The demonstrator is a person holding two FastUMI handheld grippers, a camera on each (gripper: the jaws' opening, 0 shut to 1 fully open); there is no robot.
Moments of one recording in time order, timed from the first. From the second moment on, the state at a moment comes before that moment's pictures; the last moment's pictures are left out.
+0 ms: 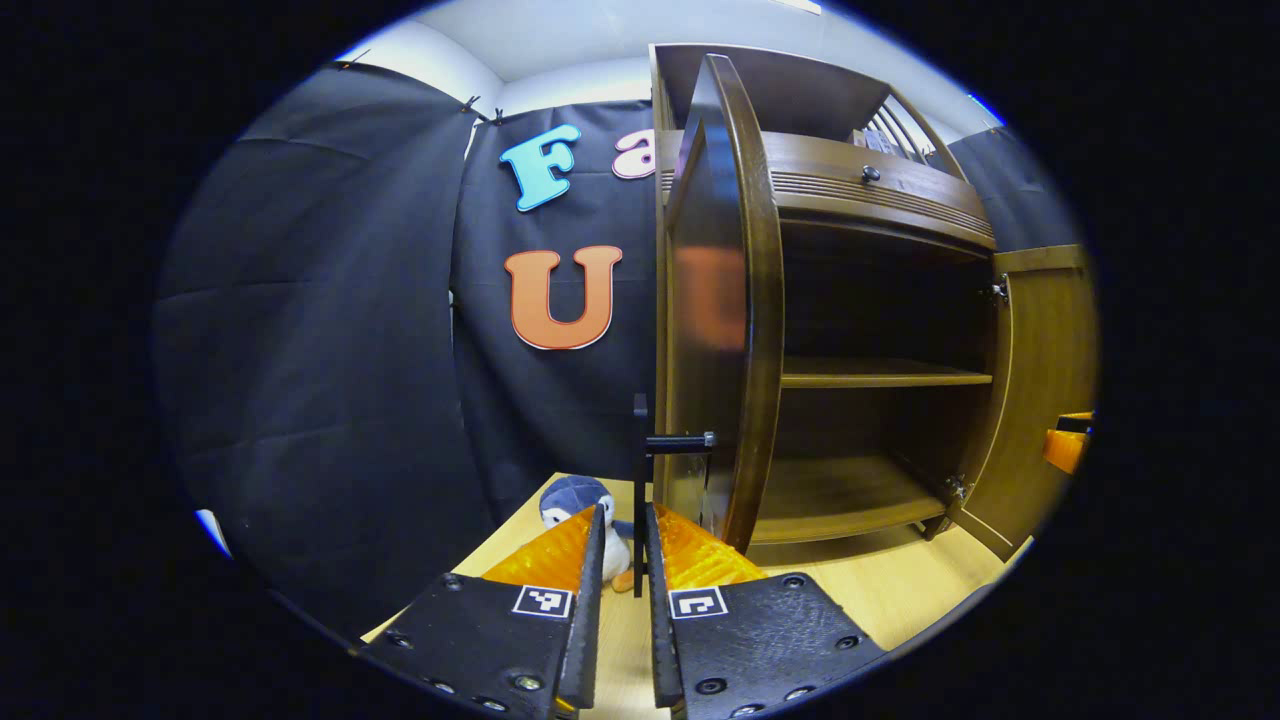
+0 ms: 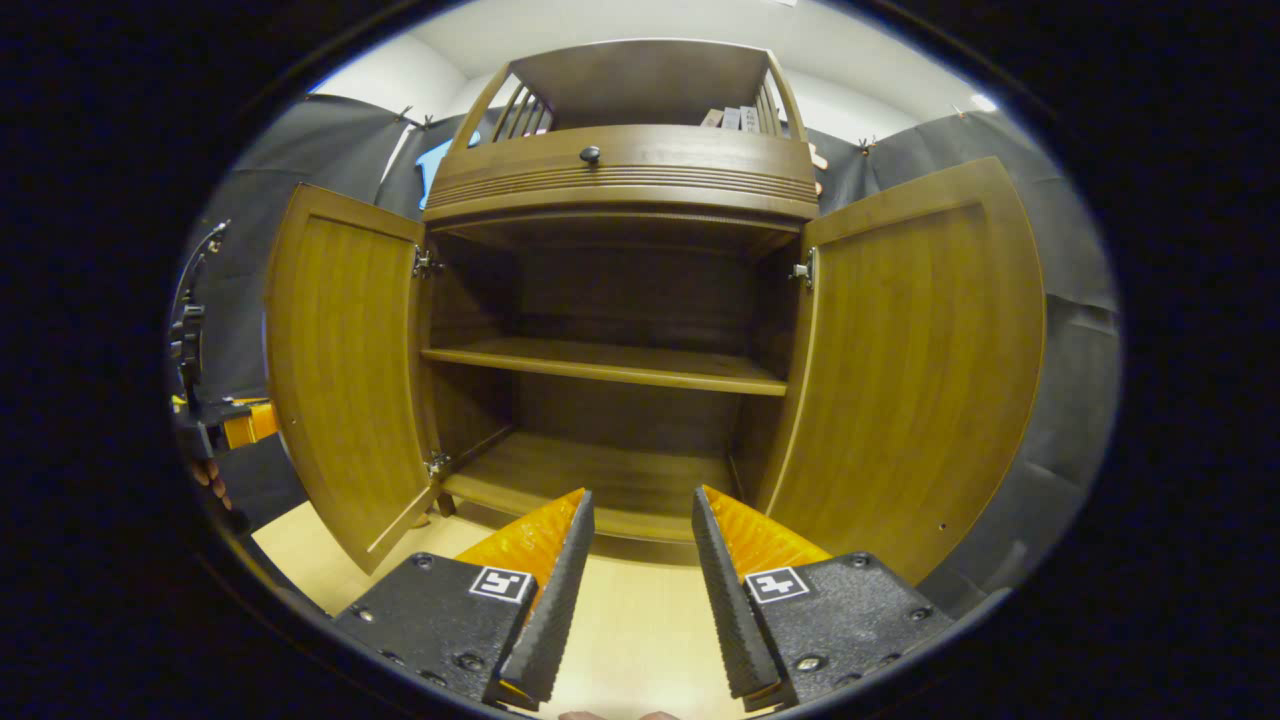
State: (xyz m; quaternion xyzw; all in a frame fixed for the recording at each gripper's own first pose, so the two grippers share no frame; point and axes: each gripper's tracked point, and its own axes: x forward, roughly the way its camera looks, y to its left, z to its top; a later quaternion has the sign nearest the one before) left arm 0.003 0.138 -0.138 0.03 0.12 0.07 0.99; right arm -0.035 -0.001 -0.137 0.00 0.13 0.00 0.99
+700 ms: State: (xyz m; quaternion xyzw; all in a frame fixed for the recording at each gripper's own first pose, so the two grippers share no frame) left arm -0.039 0.172 -0.112 0.04 0.10 0.12 0.99; right arm -0.024 0.023 -0.130 0.00 0.13 0.02 0.99
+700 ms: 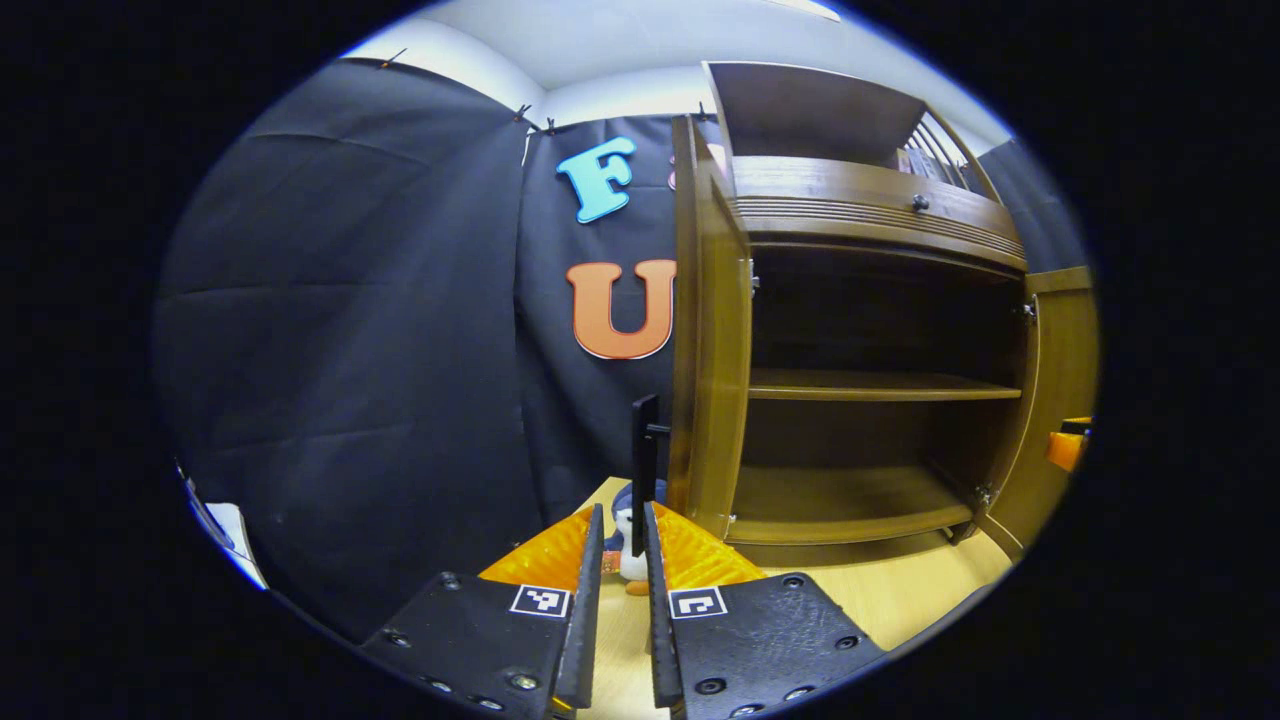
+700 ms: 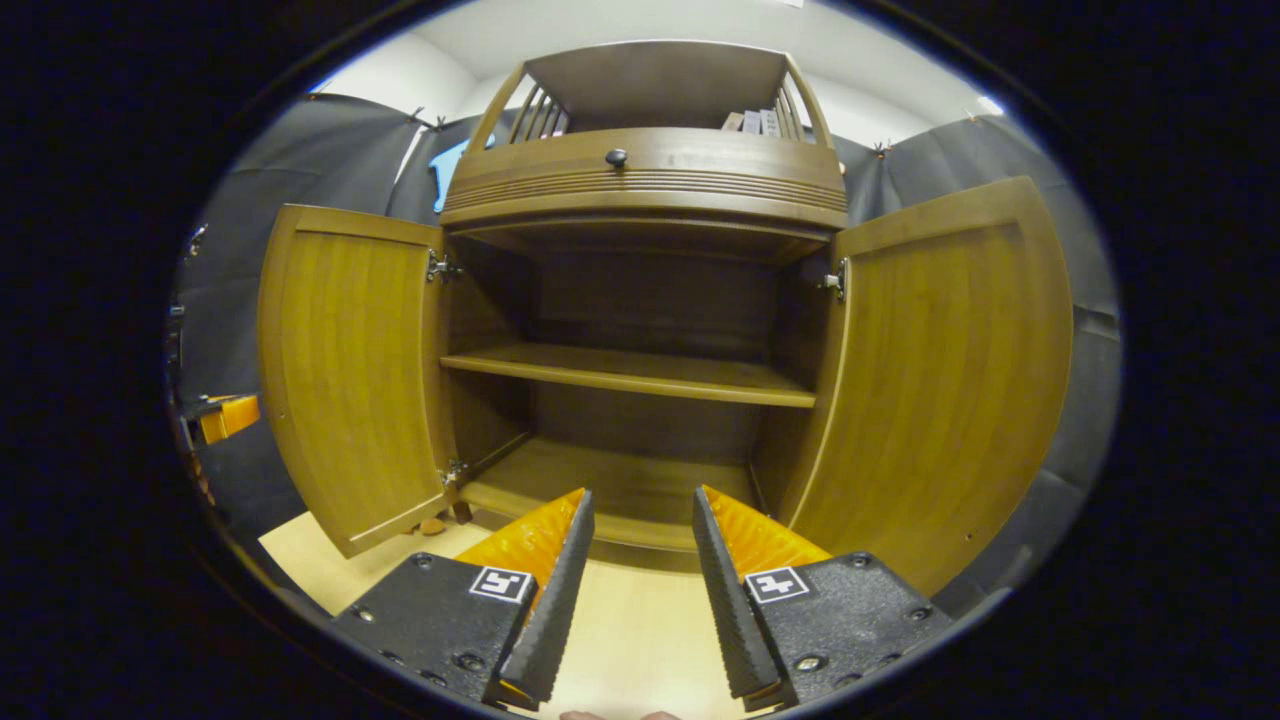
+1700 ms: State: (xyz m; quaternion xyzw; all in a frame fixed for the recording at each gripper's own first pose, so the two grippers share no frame) left arm -0.002 -0.046 -0.077 0.01 0.08 -0.06 1.00; right arm -0.027 -0.020 -0.088 0.01 0.09 0.00 1.00
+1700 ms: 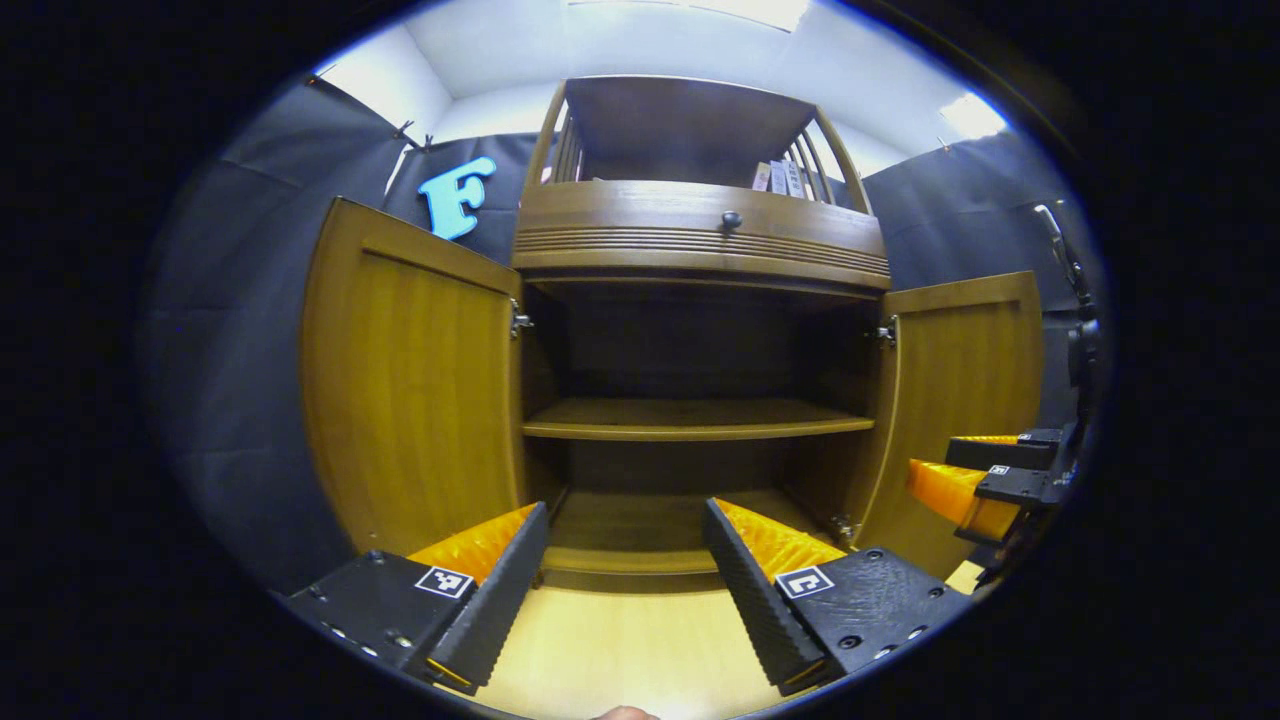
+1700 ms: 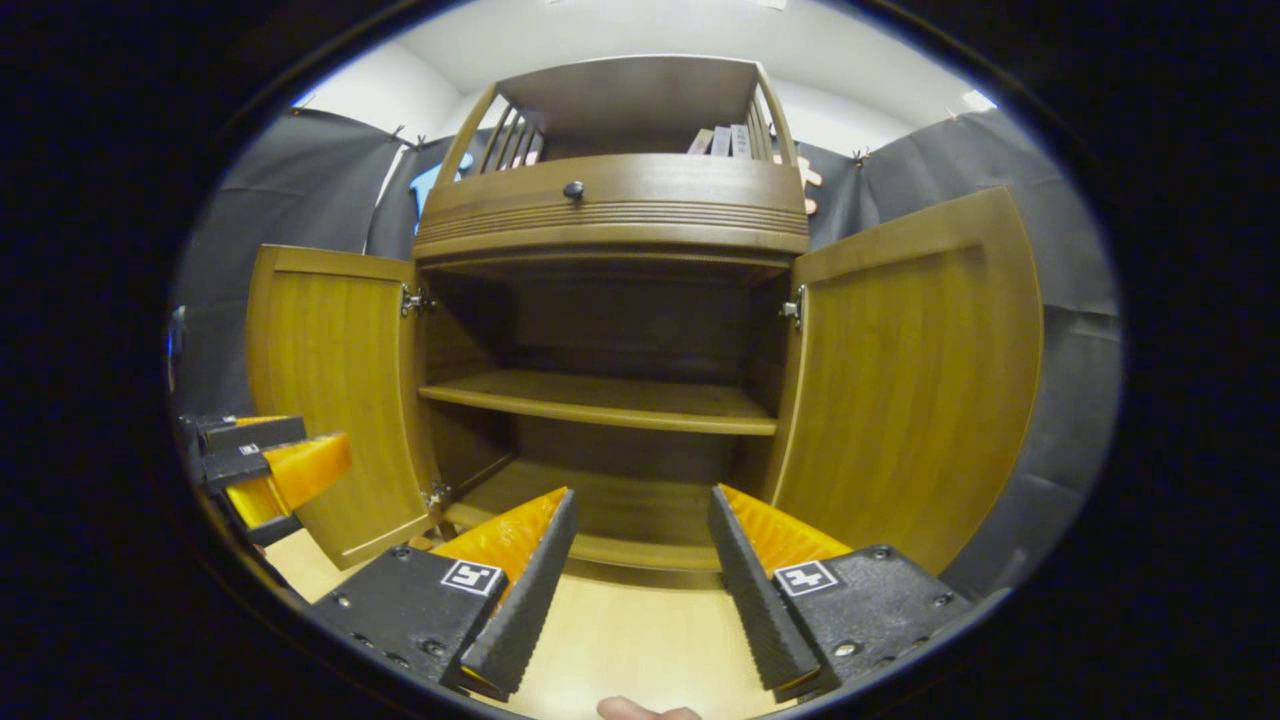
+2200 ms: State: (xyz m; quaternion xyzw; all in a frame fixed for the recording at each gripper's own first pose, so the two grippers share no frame) left arm 0.011 -0.074 -0.050 0.01 0.04 -0.07 1.00; right arm -0.026 -0.048 -0.063 0.02 0.06 -0.02 1.00
